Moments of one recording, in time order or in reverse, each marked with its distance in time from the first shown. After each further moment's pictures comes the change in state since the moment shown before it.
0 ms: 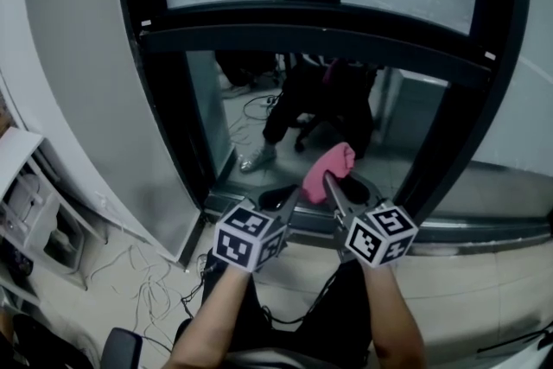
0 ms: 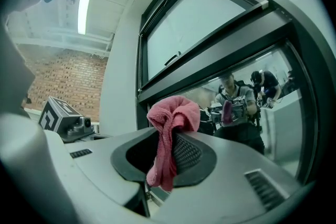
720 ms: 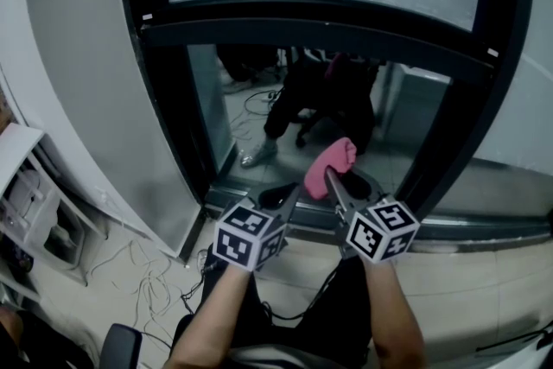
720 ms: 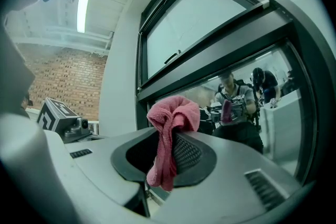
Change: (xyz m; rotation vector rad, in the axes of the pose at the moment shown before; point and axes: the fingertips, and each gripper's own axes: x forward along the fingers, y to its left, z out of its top) left arm -0.004 -0.001 -0.006 -0.020 -0.004 0.007; right arm 0.001 0.000 -0.001 0.000 0.019 -0.009
